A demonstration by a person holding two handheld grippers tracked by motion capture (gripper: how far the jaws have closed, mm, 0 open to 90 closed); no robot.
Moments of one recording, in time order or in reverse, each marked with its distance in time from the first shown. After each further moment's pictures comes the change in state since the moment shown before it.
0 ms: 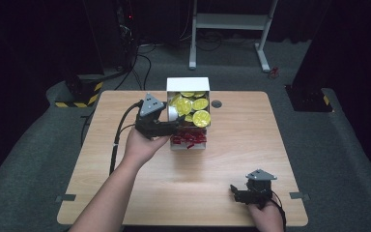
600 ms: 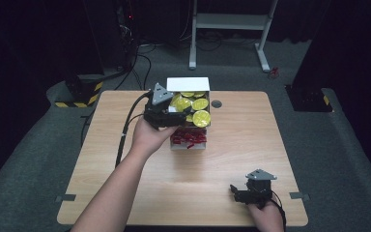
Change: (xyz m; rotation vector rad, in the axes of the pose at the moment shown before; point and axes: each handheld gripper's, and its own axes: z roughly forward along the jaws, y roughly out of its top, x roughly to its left) left arm -0.002 0.020 0.024 0.031 0.031 0.019; right arm 0.000 0.000 0.000 0.001 0.003 -0.001
